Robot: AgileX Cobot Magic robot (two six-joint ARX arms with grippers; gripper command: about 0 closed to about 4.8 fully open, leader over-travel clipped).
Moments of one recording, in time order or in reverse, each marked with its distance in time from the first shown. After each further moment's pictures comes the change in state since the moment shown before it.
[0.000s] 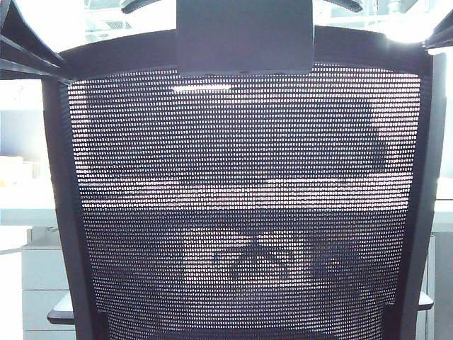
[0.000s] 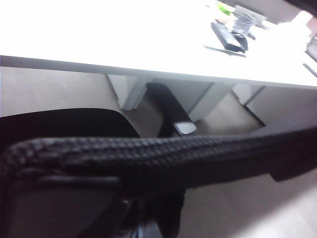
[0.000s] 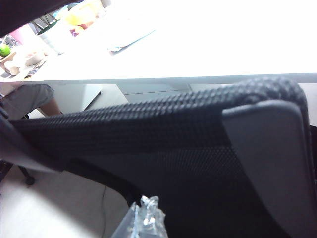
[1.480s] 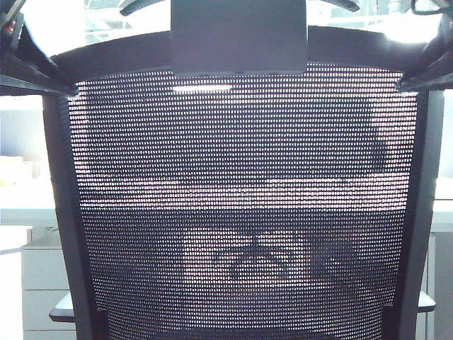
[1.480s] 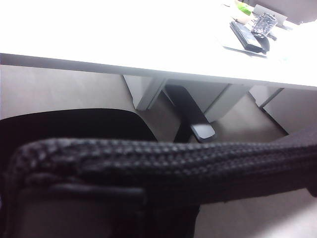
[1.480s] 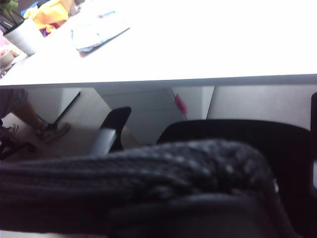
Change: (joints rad) left arm -0.002 0.087 0.000 0.068 -0.066 0.014; right arm 0.001 0.314 0.001 0.272 0.076 -0.003
